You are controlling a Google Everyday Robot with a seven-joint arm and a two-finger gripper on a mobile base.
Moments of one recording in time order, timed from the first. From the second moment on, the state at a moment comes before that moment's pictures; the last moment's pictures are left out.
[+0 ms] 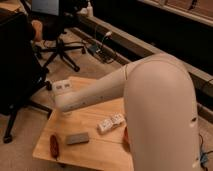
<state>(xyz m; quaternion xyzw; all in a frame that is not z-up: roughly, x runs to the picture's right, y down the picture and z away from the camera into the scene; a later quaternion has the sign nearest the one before) -0.247 0.037 0.793 -0.11 -0.15 0.52 0.84</state>
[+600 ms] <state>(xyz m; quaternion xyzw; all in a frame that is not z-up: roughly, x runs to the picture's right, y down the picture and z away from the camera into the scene) -0.248 0.038 0.792 -0.11 -0.15 0.52 0.84</state>
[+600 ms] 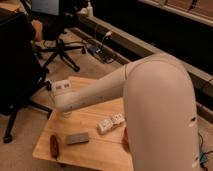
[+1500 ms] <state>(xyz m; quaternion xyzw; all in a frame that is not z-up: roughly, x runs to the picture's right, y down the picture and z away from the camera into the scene) -0.214 0.040 0.784 -0.10 -0.11 0.53 0.83</state>
